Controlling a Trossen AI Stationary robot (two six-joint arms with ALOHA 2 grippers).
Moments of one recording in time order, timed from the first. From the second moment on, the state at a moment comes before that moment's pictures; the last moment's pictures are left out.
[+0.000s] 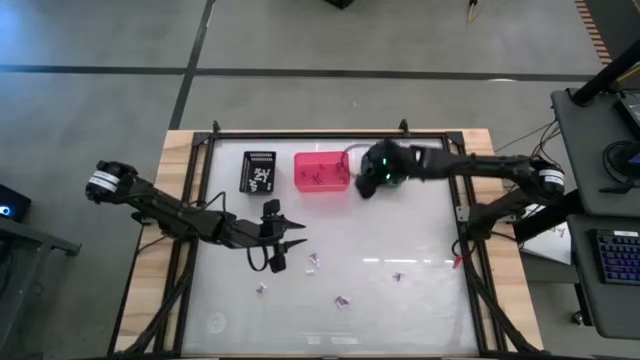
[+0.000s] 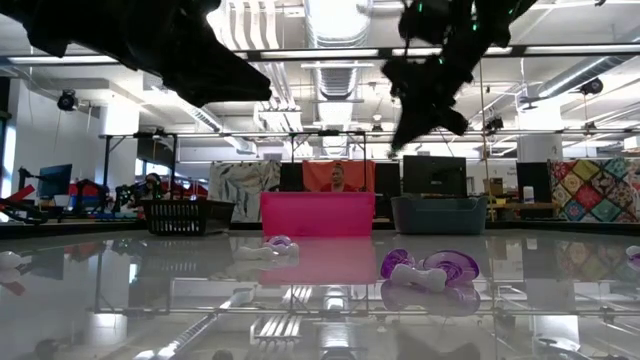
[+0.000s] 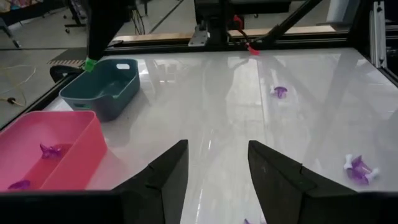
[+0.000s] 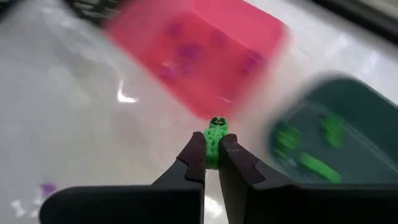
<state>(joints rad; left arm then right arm) -0.31 1.33 0.56 0.43 -0.45 -0.09 -0.32 1.41 1.01 -0.45 0.05 0.48</state>
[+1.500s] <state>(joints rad) -0.31 1.34 0.55 0.40 -0.45 -0.09 -0.61 1.82 1.32 -0.87 0.08 0.35</state>
